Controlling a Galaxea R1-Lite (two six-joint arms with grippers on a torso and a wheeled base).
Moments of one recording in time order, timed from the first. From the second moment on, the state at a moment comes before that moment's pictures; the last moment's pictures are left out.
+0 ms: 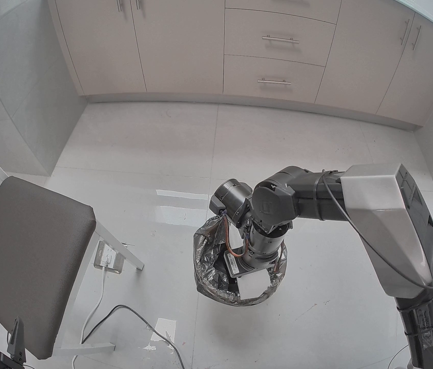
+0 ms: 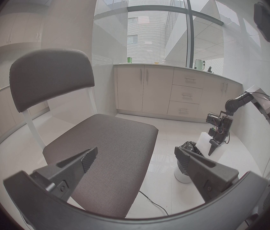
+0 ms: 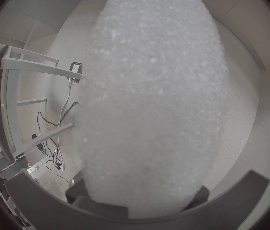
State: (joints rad) left arm 0.00 0.02 -0.03 0.03 0.08 -0.07; right arm 0.73 2.47 -2.00 0.83 -0.16 0.42
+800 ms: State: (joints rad) left arm 0.00 0.02 -0.03 0.03 0.08 -0.07; right arm 0.71 2.55 -2.00 0.67 -0.33 0.47
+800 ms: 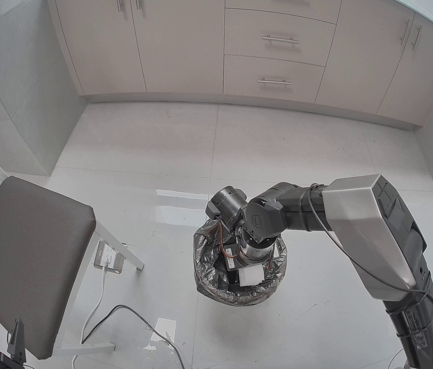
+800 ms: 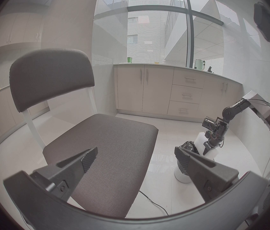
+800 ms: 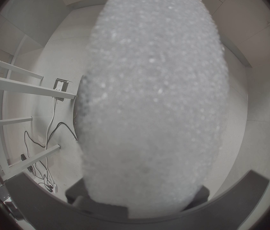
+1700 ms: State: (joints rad) left arm 0.00 0.02 -0.03 0.03 0.08 -0.07; right arm 0.71 2.59 -2.00 0.67 -0.33 0.47
